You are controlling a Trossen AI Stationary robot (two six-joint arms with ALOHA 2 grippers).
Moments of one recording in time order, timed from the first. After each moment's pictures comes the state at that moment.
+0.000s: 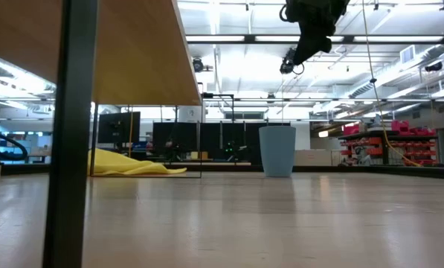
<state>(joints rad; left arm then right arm) -0.50 1.59 1.86 -1.57 -0.18 -1.72 -0.34 1.31 1.37 -1.01 0.02 0.09</state>
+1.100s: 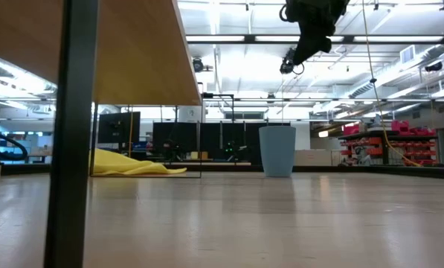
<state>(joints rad) -0.50 1.58 1.81 -1.57 -0.19 -1.72 -0.34 1.31 1.37 -1.01 0.02 0.09</state>
